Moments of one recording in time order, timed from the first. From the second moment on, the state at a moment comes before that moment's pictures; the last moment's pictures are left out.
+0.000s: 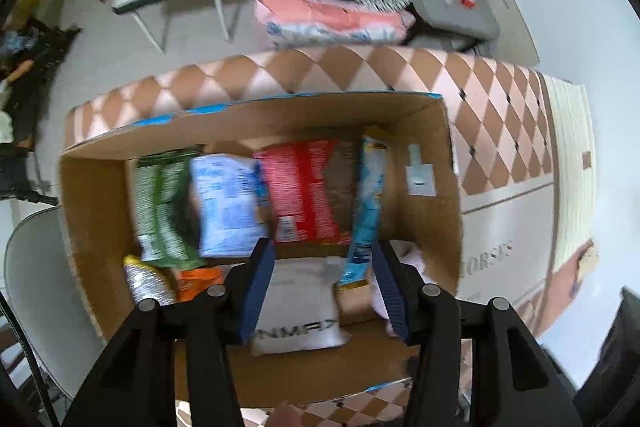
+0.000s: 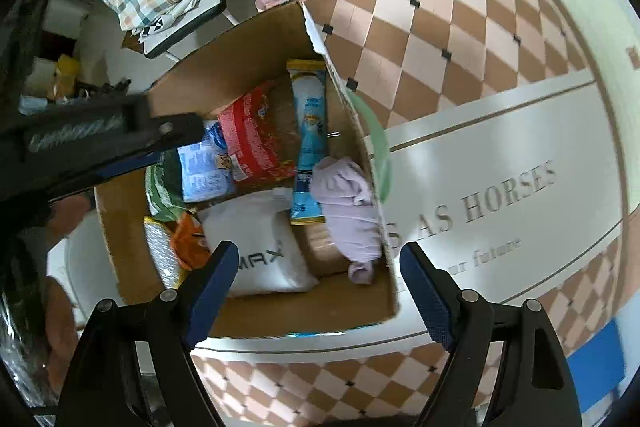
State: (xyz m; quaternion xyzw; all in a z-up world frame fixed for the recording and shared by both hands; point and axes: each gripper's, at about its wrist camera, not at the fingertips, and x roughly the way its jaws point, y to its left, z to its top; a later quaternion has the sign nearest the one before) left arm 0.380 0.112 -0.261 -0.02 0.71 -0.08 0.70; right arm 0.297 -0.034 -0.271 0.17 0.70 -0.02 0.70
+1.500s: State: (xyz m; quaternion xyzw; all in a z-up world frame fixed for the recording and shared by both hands) left arm 0.112 0.149 -0.037 0.00 0.48 0.06 0.87; right arm 0.115 -0.043 -0.020 -0.03 0.48 0.02 0.87
